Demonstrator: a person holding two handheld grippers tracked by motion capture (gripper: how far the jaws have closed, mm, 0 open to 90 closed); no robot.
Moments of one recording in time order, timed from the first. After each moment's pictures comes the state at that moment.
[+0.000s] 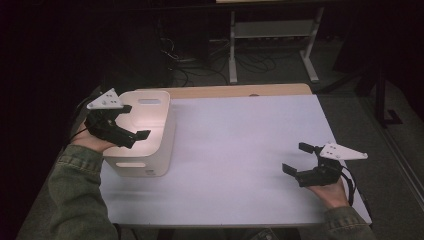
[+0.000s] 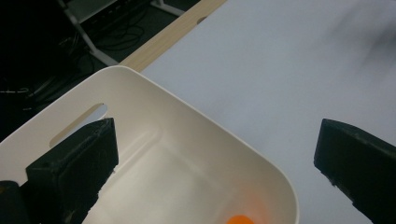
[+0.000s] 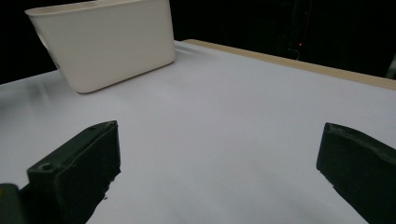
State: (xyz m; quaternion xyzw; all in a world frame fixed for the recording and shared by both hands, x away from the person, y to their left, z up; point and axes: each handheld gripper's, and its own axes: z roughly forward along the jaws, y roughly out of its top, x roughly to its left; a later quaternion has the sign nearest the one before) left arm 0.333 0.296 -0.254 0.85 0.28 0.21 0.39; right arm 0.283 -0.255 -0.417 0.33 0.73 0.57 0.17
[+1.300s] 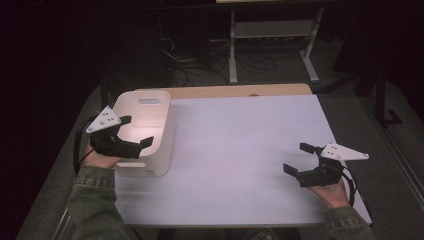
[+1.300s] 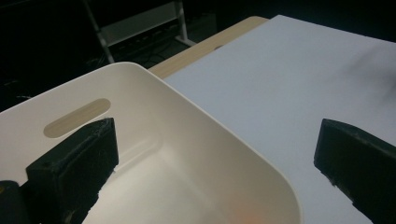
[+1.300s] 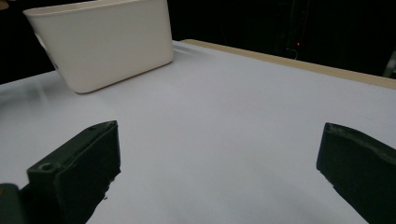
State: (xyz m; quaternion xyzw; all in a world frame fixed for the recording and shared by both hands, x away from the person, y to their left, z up) left arm 0.313 0.298 -0.299 0.79 0.32 0.25 0.46; right arm 0.282 -0.258 -0.417 0.33 0.73 0.57 0.17
